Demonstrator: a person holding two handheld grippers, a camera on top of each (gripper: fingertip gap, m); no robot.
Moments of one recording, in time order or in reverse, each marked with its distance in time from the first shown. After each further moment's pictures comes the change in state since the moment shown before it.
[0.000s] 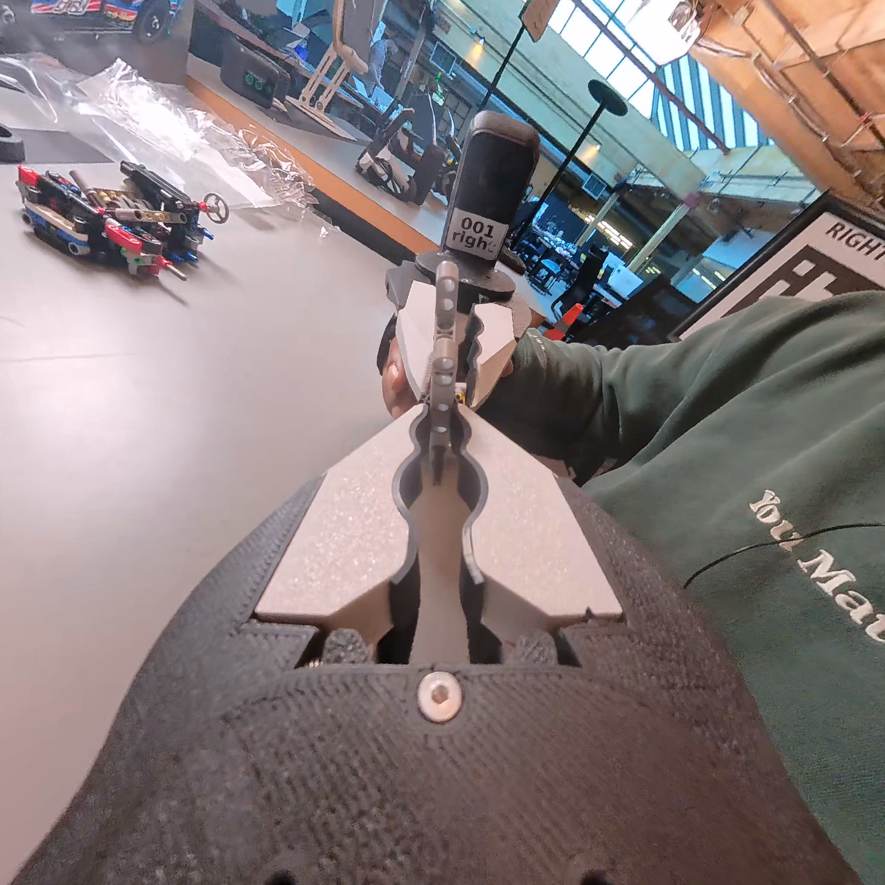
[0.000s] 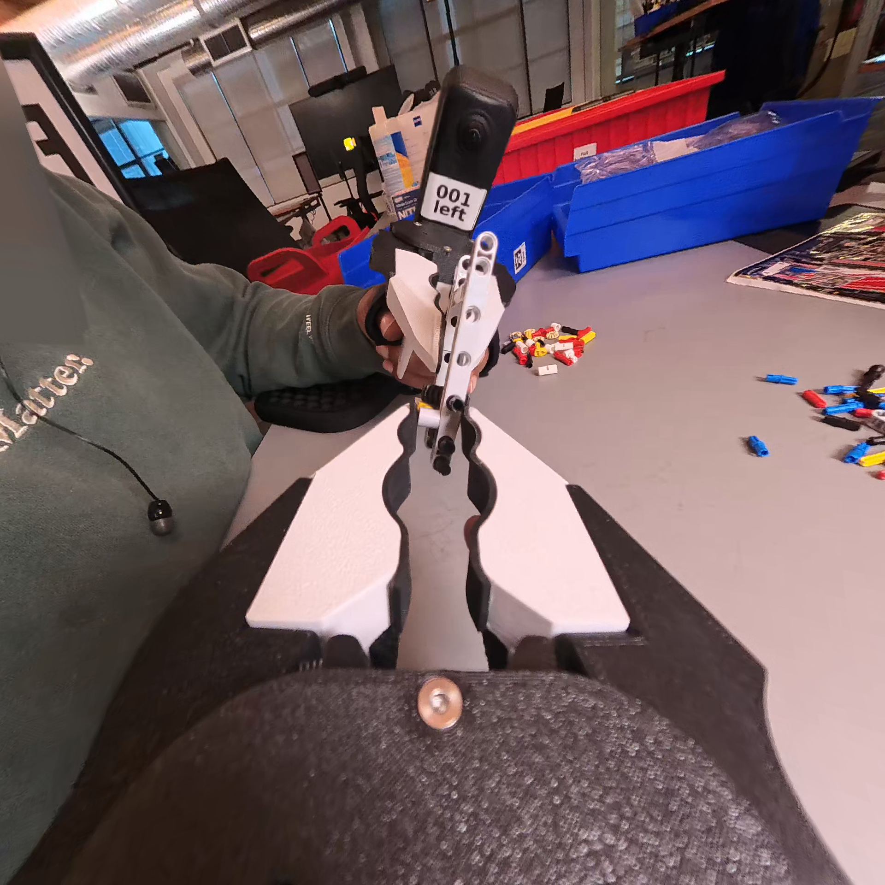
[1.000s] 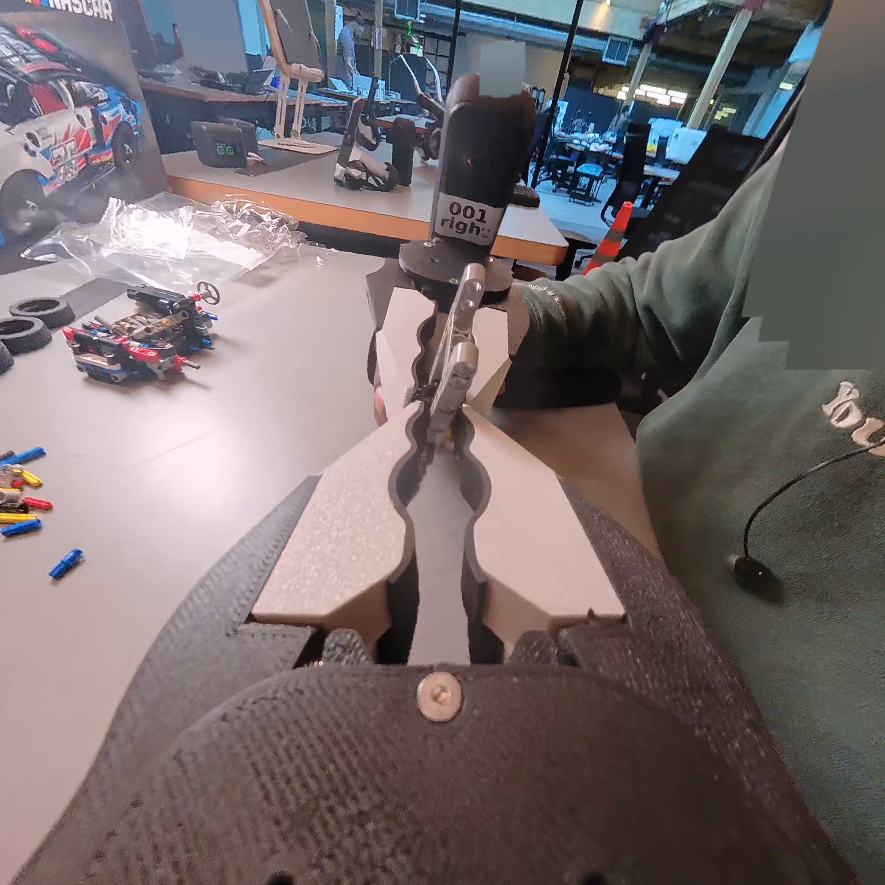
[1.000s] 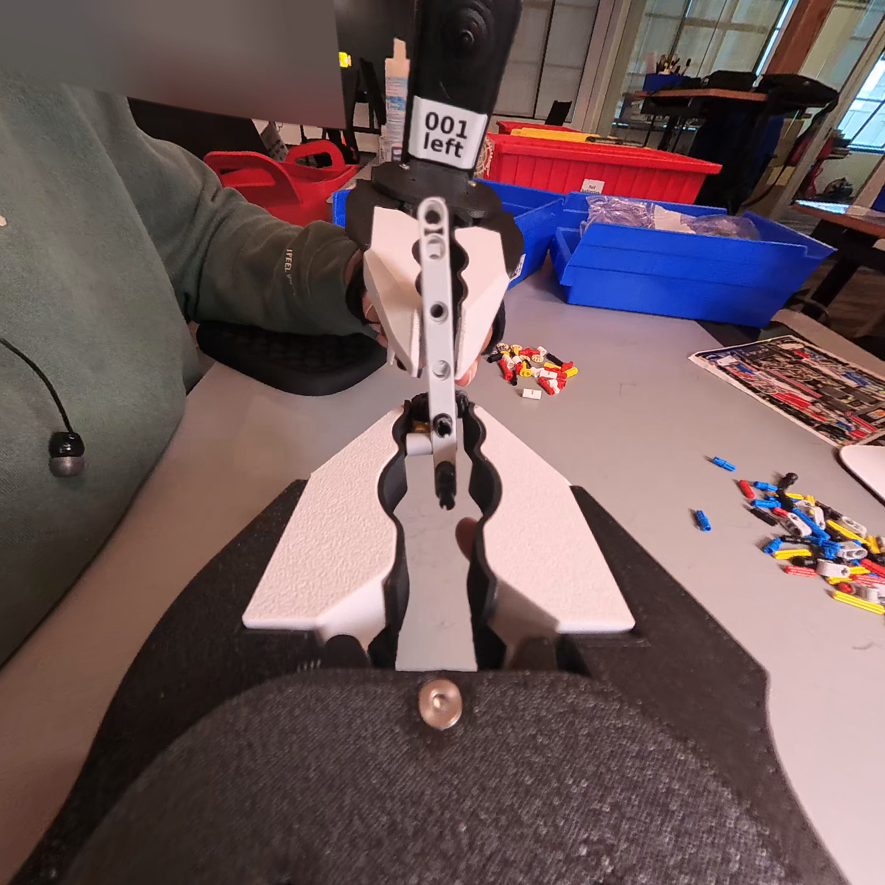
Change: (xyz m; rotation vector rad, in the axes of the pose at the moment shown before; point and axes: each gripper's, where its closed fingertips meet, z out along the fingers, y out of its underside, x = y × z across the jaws) left arm 0.030 0.002 0.007 -0.075 -0.042 0.395; right arm -0.018 0.003 0.016 -0.056 0.050 -0.337
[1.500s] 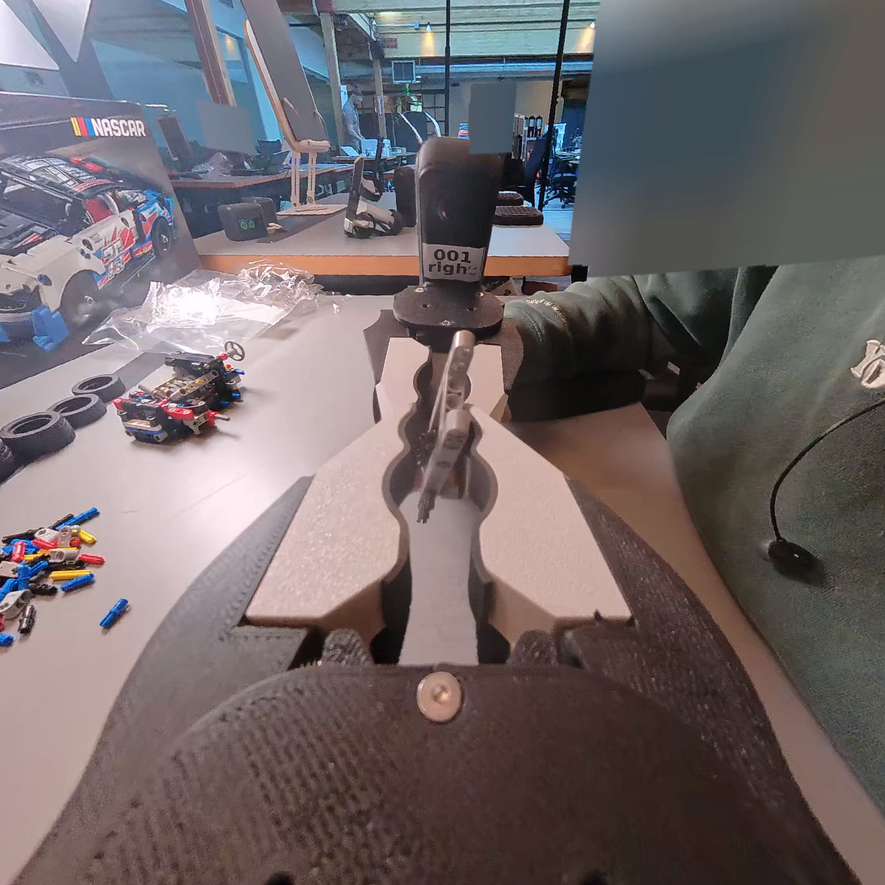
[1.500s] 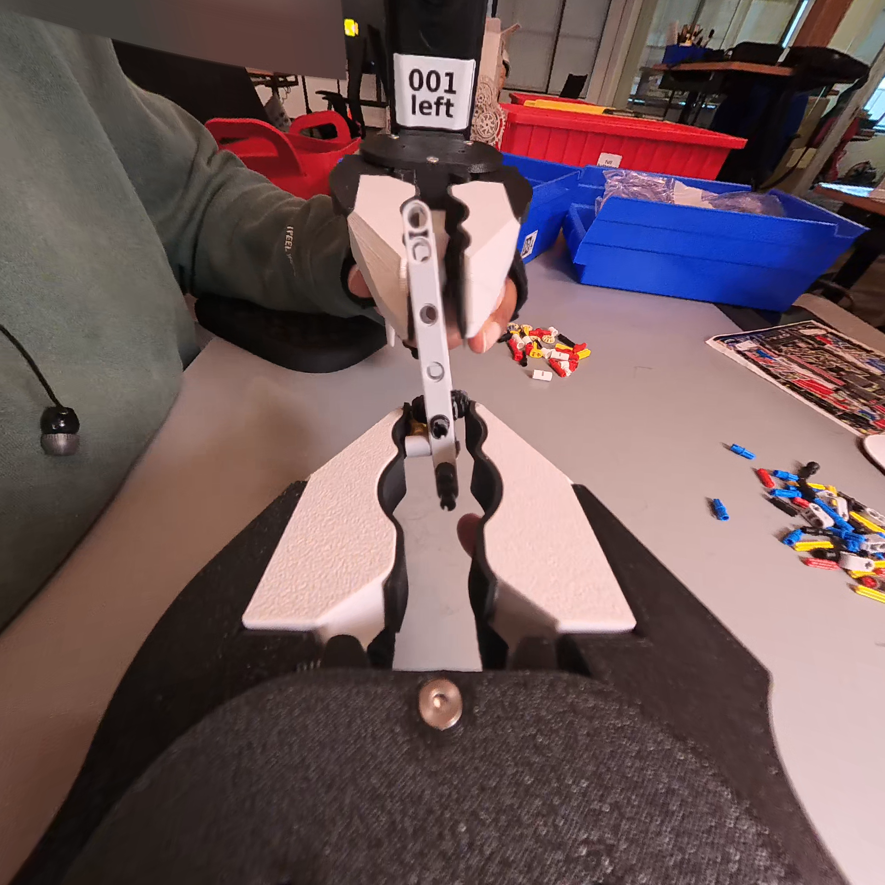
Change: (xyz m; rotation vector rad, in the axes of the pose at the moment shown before) left arm 0.005 -0.007 0.004 0.070 -0.024 0.153; right arm -0.004 0.014 0.004 -0.036 -0.018 -0.011
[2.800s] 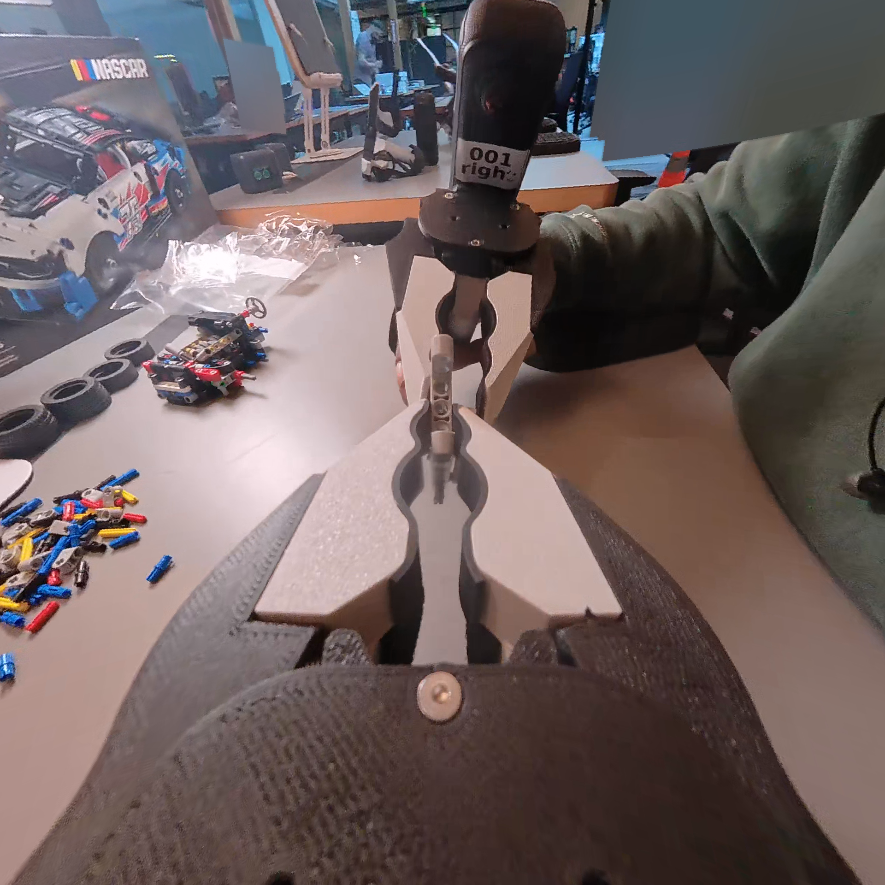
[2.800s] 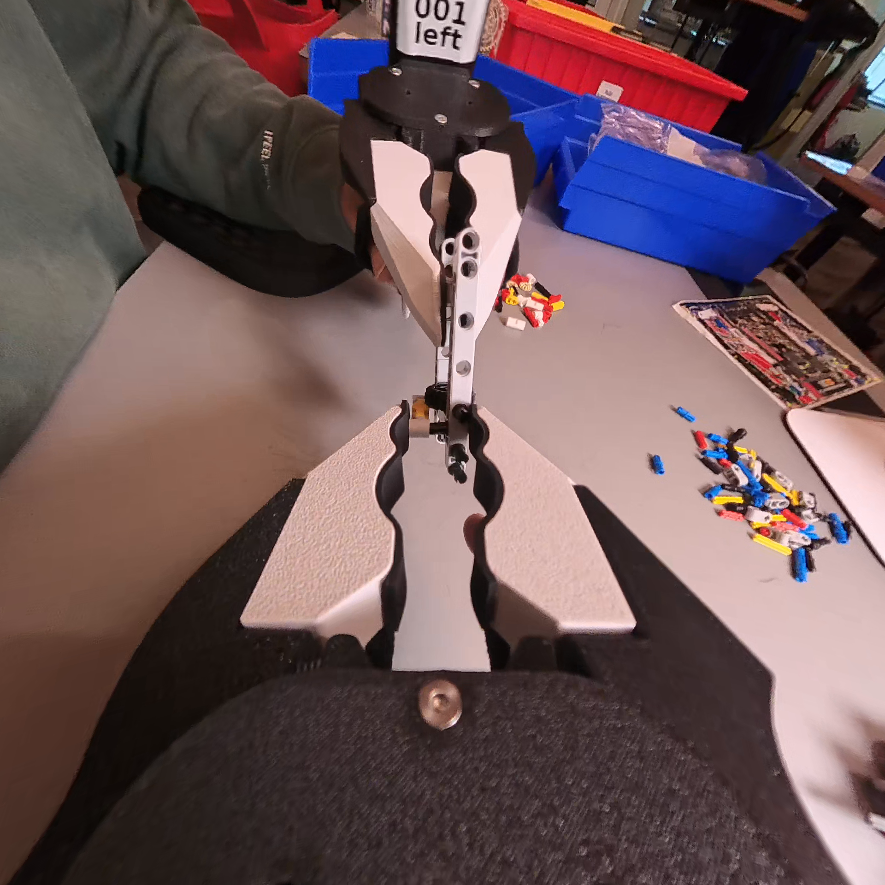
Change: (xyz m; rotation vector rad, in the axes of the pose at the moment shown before) left arm -0.017 0.029 0.001 -0.105 -0.051 0.060; right arm 0.010 0.018 -0.017 -0.153 0.044 -0.122
